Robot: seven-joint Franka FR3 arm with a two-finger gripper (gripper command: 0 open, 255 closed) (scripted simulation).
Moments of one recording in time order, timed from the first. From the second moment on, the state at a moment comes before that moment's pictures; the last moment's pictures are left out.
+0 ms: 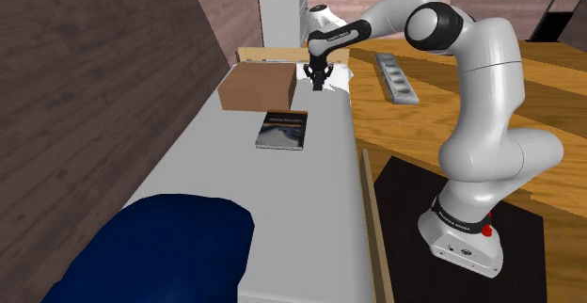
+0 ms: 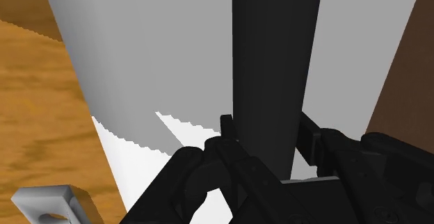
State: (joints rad) arm -0.75 0.67 0.48 -1.39 -0.54 2.11 0.91
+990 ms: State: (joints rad) arm -0.75 0.71 0.47 -1.42 -0.56 2.17 0.94
